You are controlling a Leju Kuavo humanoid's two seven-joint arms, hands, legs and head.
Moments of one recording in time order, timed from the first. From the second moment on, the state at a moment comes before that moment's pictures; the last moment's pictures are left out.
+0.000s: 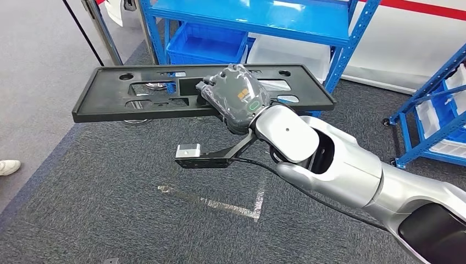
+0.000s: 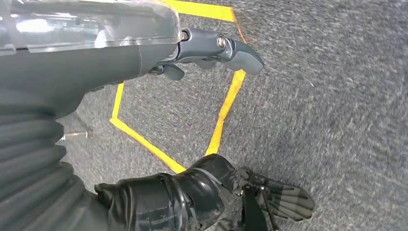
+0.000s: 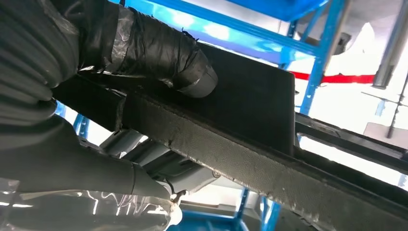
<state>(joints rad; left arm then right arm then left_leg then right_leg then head) -0.15 -0.07 1.47 -0.15 -1.31 0.16 -0.05 -1.12 -0.19 1.18 -1.47 0.87 0.21 0.23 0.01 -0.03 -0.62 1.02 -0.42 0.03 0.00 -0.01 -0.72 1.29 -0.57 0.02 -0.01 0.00</state>
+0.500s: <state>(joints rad) -0.14 -0.07 1.47 -0.15 -1.32 0.14 -0.05 -1.13 -0.19 1.18 -1.47 0.87 0.23 0.25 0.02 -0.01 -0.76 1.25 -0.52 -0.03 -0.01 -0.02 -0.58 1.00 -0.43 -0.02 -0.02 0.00</state>
